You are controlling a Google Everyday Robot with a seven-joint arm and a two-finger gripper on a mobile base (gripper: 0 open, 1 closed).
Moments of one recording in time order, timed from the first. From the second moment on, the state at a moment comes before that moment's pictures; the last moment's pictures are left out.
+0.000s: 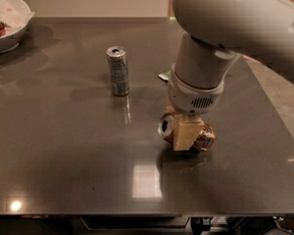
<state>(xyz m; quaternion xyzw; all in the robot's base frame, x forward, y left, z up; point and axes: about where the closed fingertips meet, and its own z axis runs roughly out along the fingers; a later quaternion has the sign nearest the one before) 0.423 -0.068 0.873 -0.75 0.65 0.02 0.06</state>
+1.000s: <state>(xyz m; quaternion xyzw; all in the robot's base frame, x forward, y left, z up) 0.420 -0.051 0.855 -0.76 0.64 0.03 0.05</state>
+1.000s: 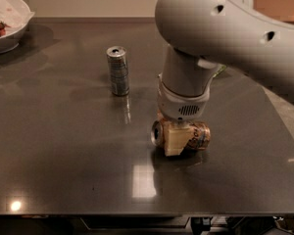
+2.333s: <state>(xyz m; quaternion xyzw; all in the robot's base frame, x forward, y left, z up) 0.406 -0.044 0.834 -0.77 0.64 0.05 0.04</state>
